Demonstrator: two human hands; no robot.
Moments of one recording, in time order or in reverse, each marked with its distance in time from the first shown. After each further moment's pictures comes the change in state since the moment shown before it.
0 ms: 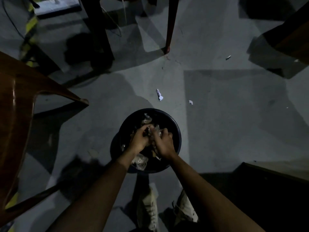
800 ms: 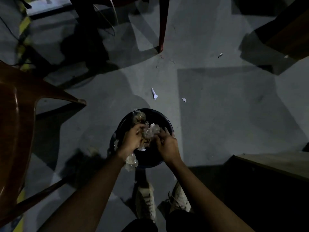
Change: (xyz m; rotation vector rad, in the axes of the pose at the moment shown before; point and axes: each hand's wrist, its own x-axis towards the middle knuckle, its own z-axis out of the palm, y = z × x) left_hand -0.033 0.034 -0.016 0.189 0.048 0.041; right_hand -0.044 -0.002 -0.047 -0.294 0.060 -0.330
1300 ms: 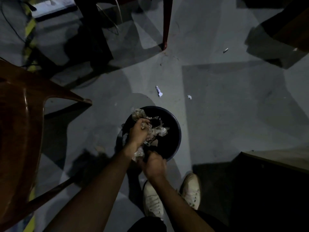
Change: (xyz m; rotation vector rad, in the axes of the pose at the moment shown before) left_hand 0.010 0.000 0.000 -0.272 0.072 -0.090; right_hand -0.057 -0.044 0.080 -0.182 -0.192 0.280
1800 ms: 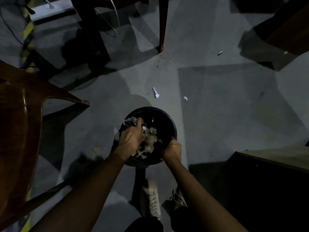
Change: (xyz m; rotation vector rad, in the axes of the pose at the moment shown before) left_hand -0.019 0.010 -0.021 1.141 -0.060 0.316; right_hand 0.033 0.042 -0.065 0.299 0.170 0.217
